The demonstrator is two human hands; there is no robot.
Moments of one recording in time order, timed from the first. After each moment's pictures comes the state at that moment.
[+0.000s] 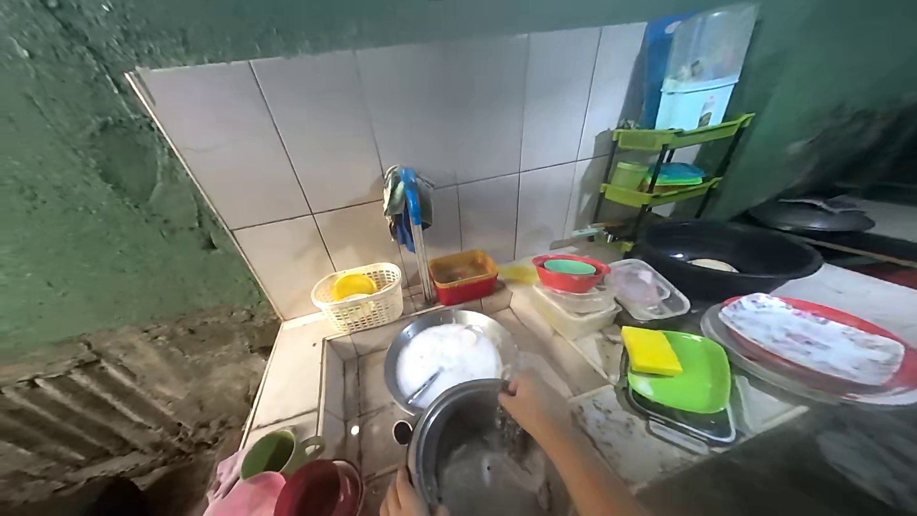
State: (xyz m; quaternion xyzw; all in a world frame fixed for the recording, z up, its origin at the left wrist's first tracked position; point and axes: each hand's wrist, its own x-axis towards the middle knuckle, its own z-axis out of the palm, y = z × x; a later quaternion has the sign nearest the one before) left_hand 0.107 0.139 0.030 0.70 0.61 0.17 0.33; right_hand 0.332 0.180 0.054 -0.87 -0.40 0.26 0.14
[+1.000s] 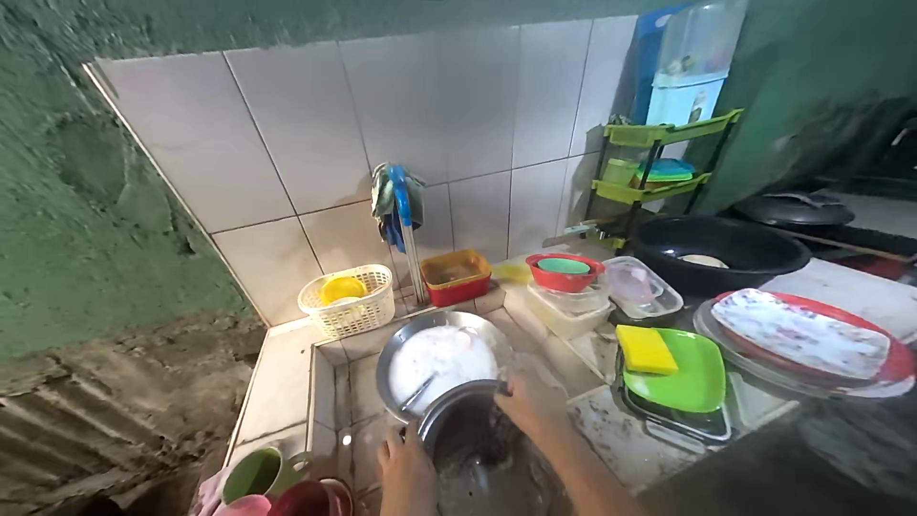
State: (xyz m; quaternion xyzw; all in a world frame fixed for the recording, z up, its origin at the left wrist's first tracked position) left_hand 0.145 0.214 0.042 0.76 0.61 0.03 0.25; right_hand 0.335 0.186 0.058 -0.87 -0.41 0.23 0.14
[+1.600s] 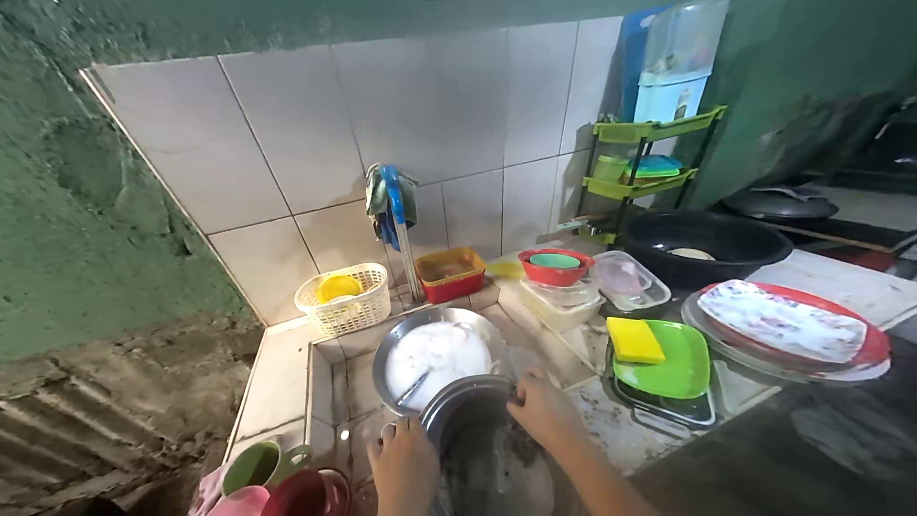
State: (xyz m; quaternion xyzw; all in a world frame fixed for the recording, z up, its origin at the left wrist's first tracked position) left_hand 0.156 0.207 0.061 0.80 0.57 -0.09 0.14; right_hand 0.344 0.152 0.047 -0.86 -0.43 0.22 0.15
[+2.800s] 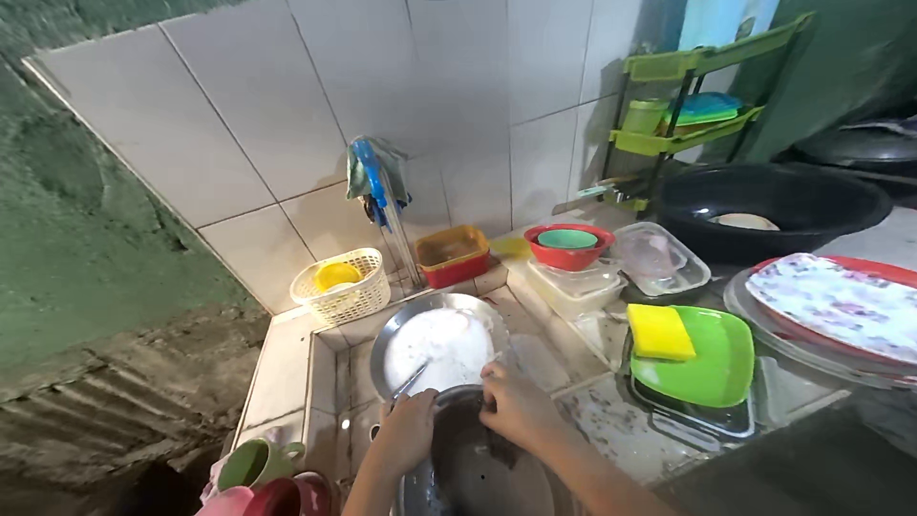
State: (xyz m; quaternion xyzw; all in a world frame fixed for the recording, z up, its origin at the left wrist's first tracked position) left_hand 0.189 0.258 0.061 0.85 0.46 -0.15 0.23; right_hand 0.360 0.177 0.047 -0.74 -0.60 0.29 0.11
